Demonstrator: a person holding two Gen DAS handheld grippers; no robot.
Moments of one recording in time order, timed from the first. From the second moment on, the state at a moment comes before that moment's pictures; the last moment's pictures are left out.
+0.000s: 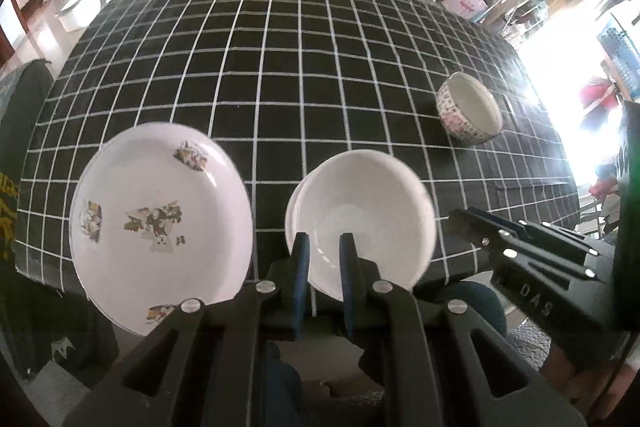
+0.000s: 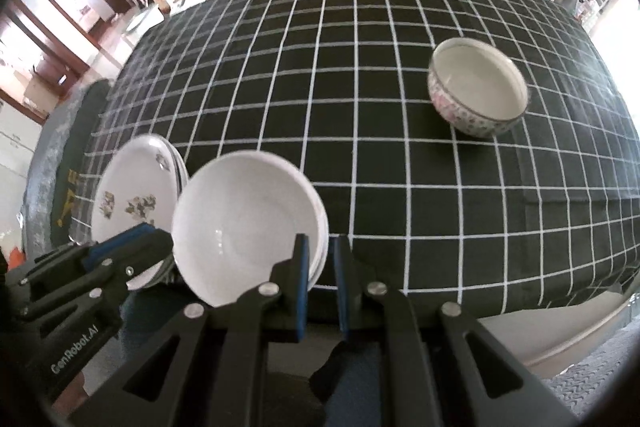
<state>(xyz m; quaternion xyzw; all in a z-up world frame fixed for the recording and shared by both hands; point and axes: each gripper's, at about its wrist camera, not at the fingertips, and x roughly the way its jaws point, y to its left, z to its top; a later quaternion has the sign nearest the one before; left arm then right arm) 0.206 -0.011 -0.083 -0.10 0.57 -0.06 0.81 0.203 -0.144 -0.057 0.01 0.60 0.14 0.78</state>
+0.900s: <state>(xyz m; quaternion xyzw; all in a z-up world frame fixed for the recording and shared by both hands) 0.312 -0.144 -0.057 -0.06 0.57 -0.12 0.81 0.288 -0.307 -0.033 0.14 0.58 0.08 0.80</state>
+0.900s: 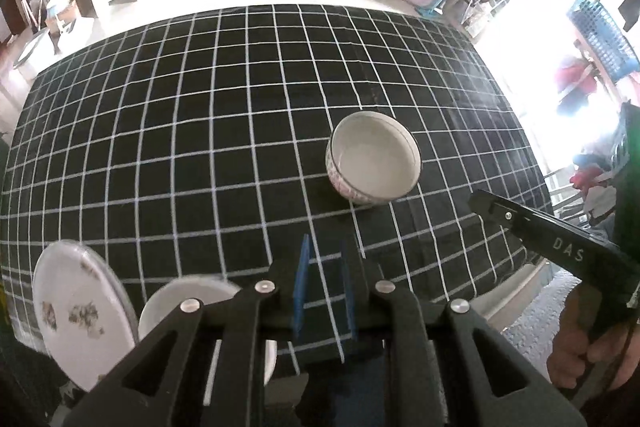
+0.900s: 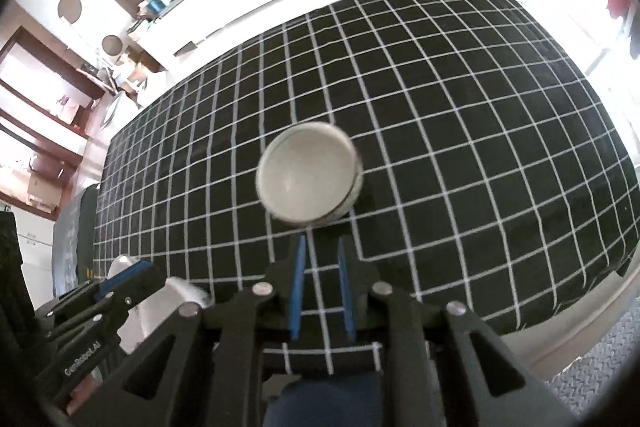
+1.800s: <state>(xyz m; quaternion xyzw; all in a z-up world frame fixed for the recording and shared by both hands) 0.404 -0.188 -0.134 -0.03 0.60 -0.14 0.79 0.345 -0.316 -0.102 0.12 0.62 0.09 0.77</state>
